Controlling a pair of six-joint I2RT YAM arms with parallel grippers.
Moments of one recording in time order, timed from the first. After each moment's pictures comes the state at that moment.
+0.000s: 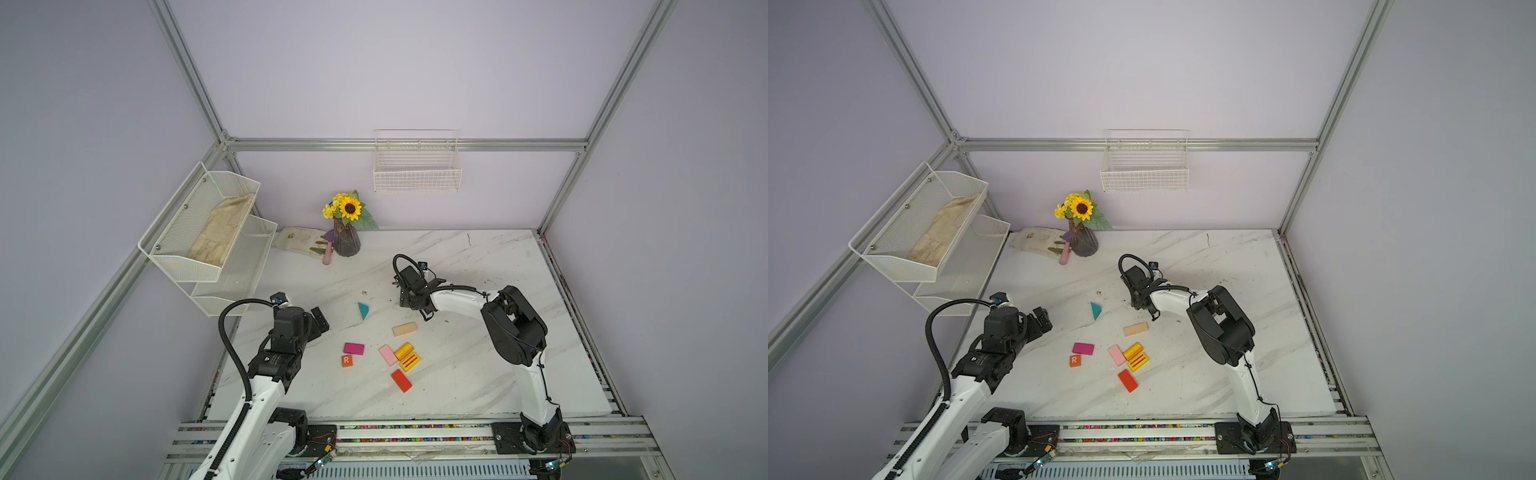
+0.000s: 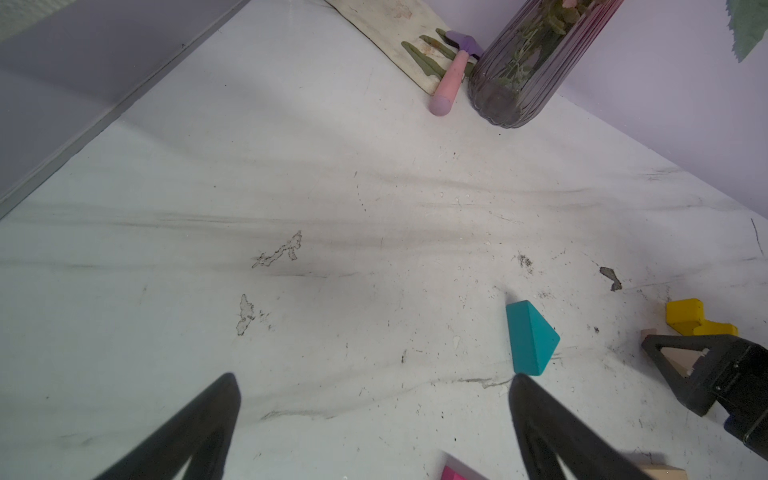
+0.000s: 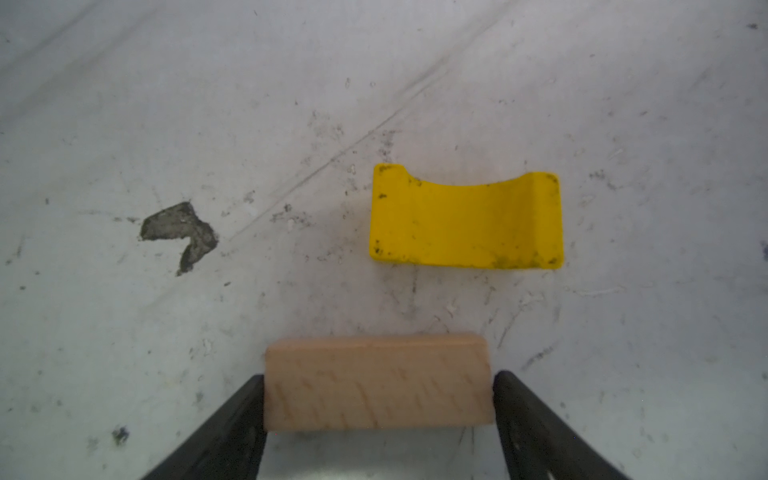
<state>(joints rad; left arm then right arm) -0.11 0.78 0.52 -0.40 -0.24 -0.52 0.74 2.13 1.48 -0.43 0.43 0.74</state>
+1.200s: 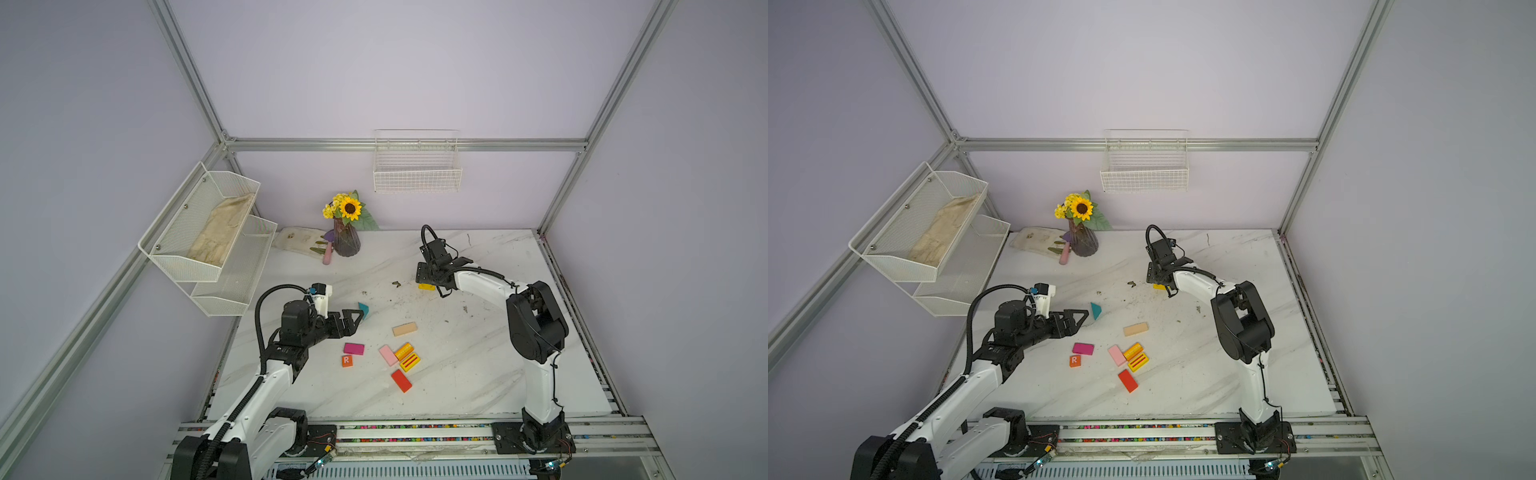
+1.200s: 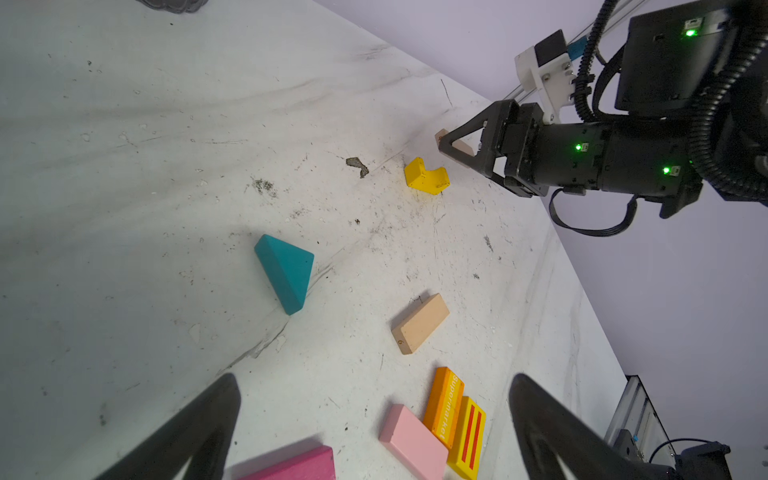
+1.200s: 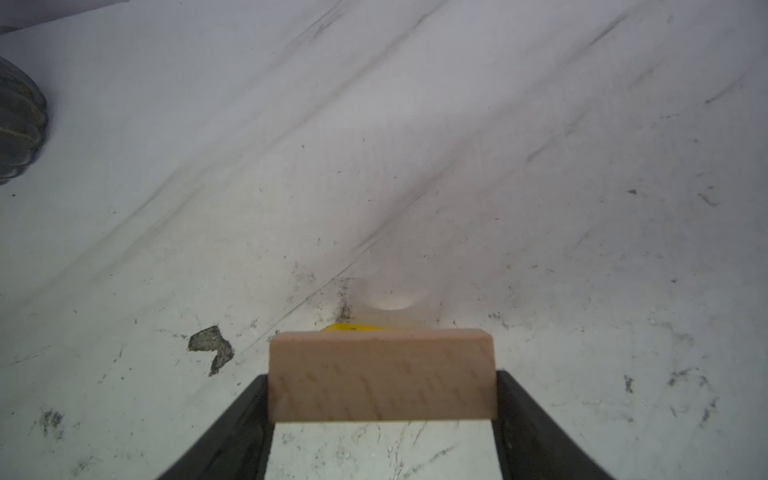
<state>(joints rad) -0.11 0.98 0.46 -0.01 0.51 -0.41 0.56 2.06 1.56 -0.44 0.26 0.59</state>
